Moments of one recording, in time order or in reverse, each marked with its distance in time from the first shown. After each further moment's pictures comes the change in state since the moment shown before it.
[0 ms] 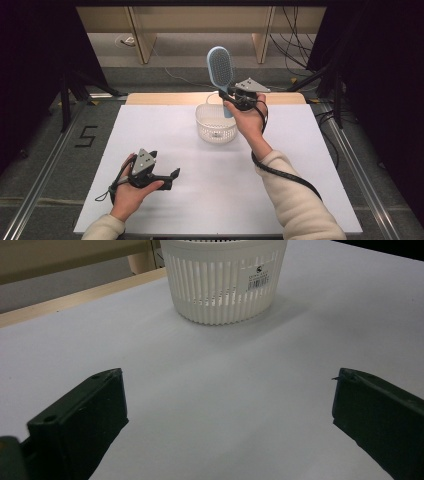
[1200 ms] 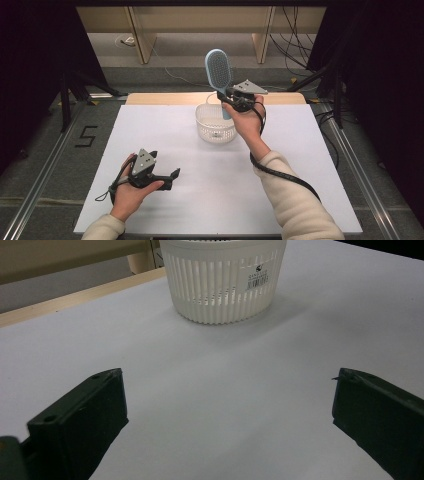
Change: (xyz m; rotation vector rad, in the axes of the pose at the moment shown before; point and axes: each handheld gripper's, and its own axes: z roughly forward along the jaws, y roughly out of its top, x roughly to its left) left arm 0.000 0.000 0.000 0.000 -0.001 0.001; right arm 0.002 -0.006 0.005 0.013 0.007 -0.004
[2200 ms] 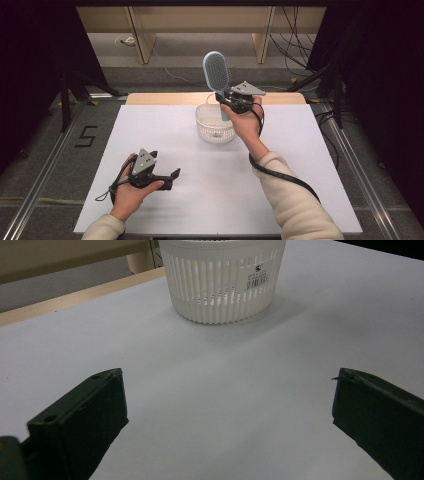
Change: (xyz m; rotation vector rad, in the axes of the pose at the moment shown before) left arm 0.000 0.000 0.000 0.002 -0.003 0.003; right arm 0.003 -0.004 0.003 0.015 0.010 -0.008
